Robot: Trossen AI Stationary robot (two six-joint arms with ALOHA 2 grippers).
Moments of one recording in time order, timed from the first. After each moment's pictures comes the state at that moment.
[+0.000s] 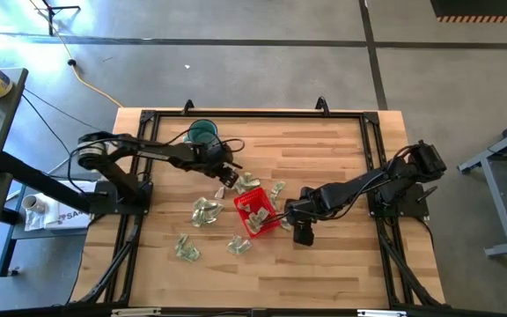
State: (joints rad) left arm 0.25 1.59 0.82 -0.33 -0.11 -0.66; right arm 0.27 1.64 0.99 -0.61 0.02 0.53
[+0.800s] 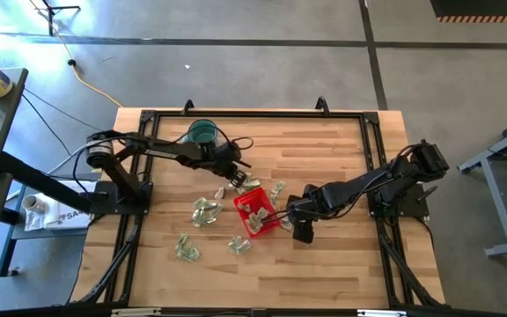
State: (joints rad) left arm 0.23 1.64 0.94 -0.33 -0.07 -0.61; right arm 0.28 1.62 0.99 -0.65 0.07 0.60
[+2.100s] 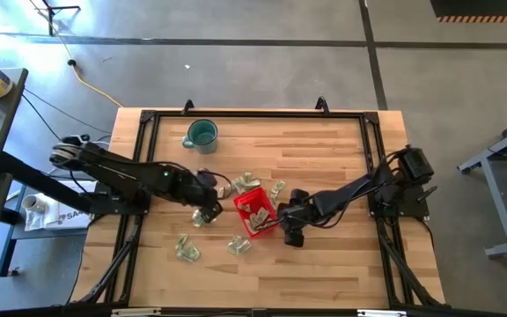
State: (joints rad) left arm -0.26 1.34 1.07 -0.97 -0.31 -0.93; right arm 0.29 1.77 0.96 -0.38 0.17 0.47
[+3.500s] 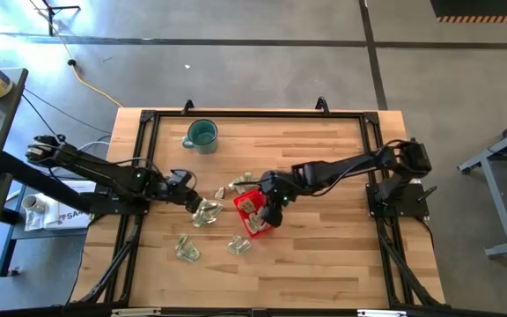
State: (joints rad) left arm -0.25 0.94 0.48 -0.54 -0.33 -1.20; right arm 0.07 1.74 1.25 -0.46 -0.08 0.50
